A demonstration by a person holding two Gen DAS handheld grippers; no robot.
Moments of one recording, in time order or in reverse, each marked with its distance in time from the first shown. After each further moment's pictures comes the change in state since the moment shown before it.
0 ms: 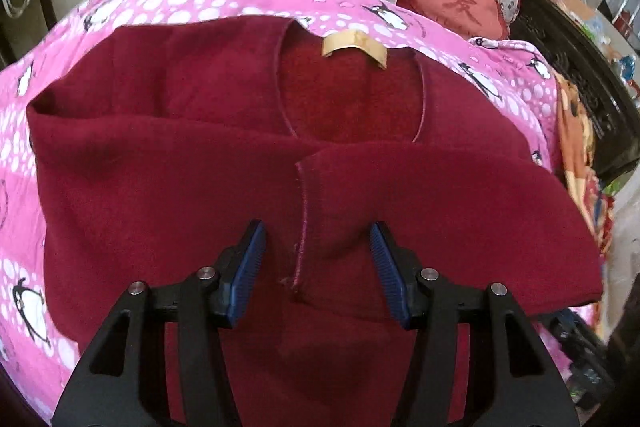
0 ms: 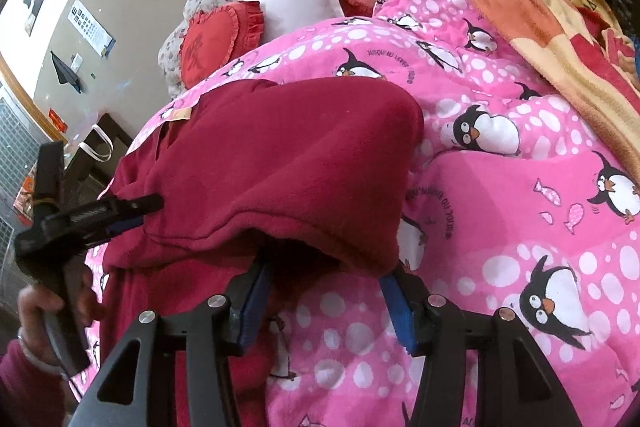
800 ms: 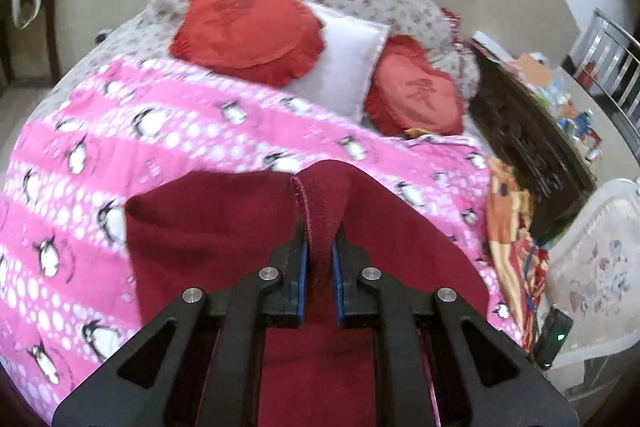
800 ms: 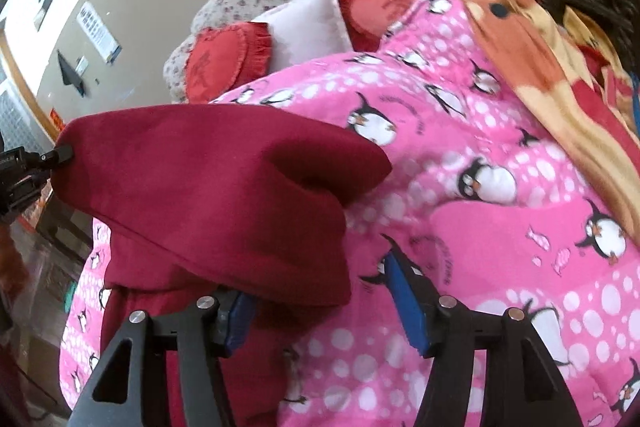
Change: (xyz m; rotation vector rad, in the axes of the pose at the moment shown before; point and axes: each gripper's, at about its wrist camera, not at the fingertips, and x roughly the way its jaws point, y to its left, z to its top) left arm -0.128 0.049 0.054 -0.081 -0.166 -0.137; right arm -0.013 0.022 0.019 -0.055 -0.086 -0.027
